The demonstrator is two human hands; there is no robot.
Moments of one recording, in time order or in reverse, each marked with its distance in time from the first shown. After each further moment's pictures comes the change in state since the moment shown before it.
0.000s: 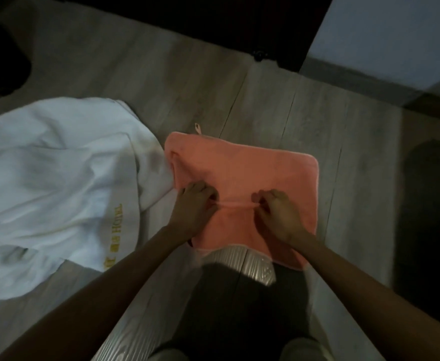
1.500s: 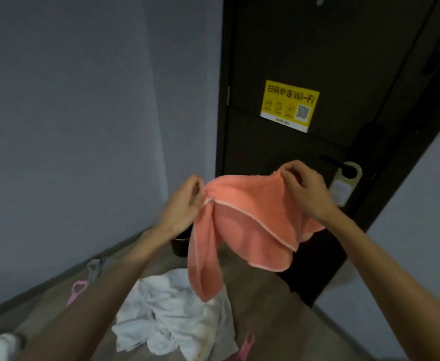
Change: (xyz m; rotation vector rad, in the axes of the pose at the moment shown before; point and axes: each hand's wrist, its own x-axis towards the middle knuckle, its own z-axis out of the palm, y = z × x) left_hand -0.263 0.340 -0.894 -0.300 0.858 -0.193; right_hand -0.228 -0.620 -0.809 0.336 0.274 -0.773
